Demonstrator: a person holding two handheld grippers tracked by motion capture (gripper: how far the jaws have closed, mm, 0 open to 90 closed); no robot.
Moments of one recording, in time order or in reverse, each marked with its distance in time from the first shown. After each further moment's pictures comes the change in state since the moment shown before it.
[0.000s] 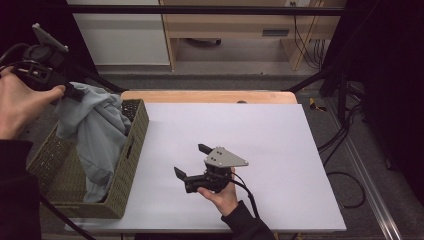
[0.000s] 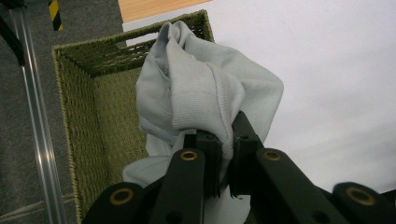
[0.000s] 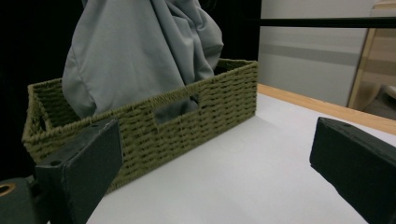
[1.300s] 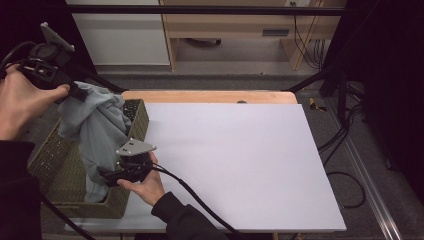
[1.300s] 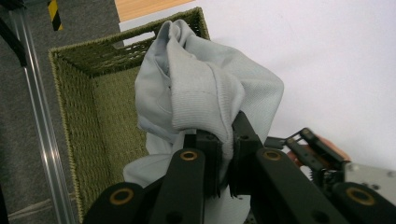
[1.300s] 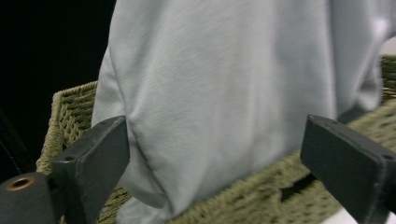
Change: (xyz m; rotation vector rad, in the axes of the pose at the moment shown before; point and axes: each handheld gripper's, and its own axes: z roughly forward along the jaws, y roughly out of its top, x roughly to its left) left arm -0.008 0.005 0.000 0.024 0.009 0.026; right arm 0.091 0.008 0.170 0.093 0.174 -0.014
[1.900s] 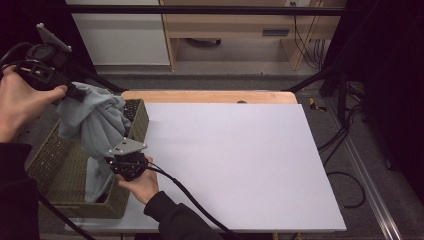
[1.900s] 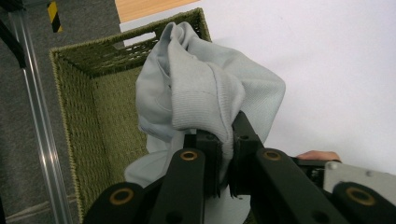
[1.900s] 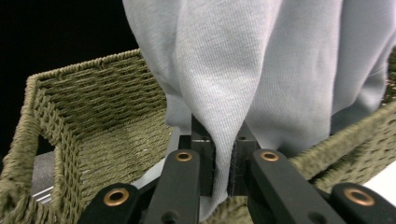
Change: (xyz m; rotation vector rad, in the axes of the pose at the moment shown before) left arm 0.004 -0.004 -0.002 -0.018 -0.007 -0.005; right arm 0.001 0.005 0.008 0.068 -0.041 -0.024
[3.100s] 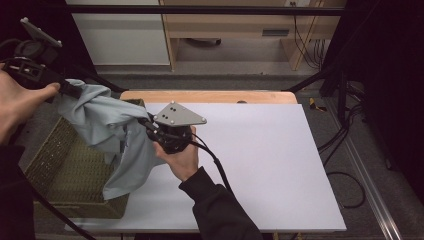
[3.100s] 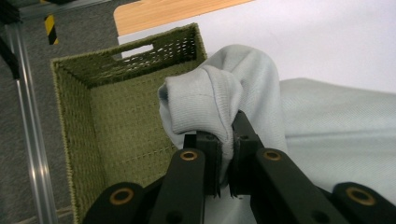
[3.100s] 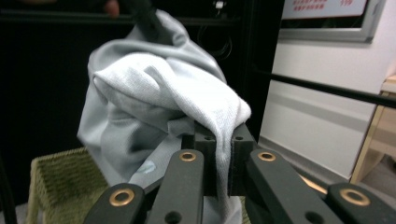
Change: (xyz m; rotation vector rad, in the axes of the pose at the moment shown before) left arm 0.000 -0.005 -0.014 -0.062 -0.035 -0.007; right arm -0.042 0.089 -0.142 -0.277 -0.127 -0.089
